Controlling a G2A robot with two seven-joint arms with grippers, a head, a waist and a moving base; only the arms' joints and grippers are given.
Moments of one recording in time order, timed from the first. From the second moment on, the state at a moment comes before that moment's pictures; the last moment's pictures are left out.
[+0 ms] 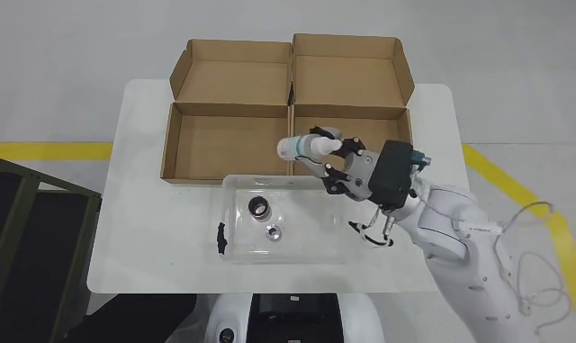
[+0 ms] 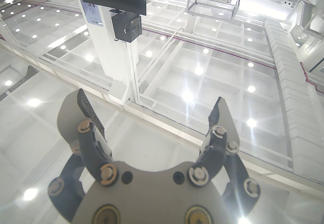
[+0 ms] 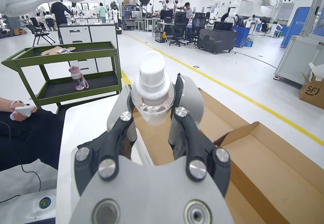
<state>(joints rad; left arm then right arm) -0.42 -0.34 -0.17 -1.17 3.07 0.50 0.07 -1.18 -1.14 1.22 -2.01 -1.00 -0.61 0.13</state>
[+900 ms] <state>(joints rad) -0.42 -0.34 -0.17 -1.17 3.07 0.50 0.07 -1.11 -1.14 1.24 -1.78 -1.12 -0.51 0.38</state>
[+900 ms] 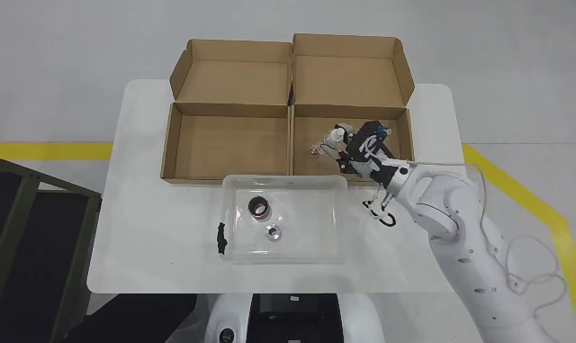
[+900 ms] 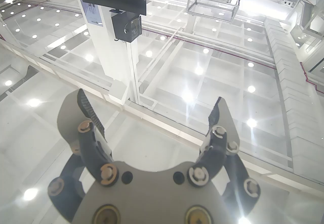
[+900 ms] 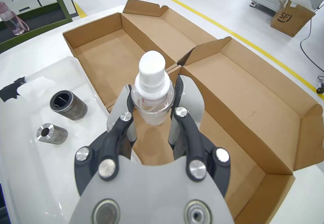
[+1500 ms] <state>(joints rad) -0.42 -0.34 -0.17 -1.17 3.07 0.50 0.07 -1.06 -1.14 1.20 -1.62 -1.13 -0.50 0.41</state>
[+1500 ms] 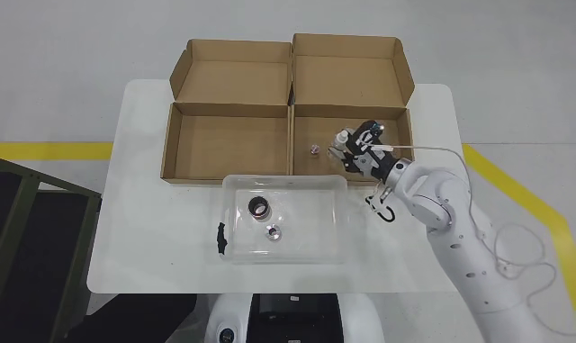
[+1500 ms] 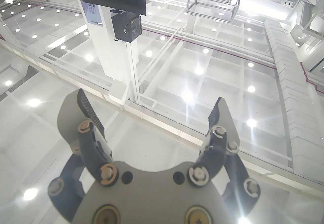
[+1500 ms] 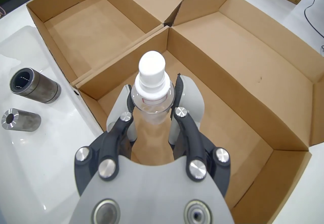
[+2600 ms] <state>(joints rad) -0.42 -0.34 -0.17 -1.17 3.07 0.50 0.07 -0.96 -1.17 1.10 -1.43 -1.08 -0.49 0.39</state>
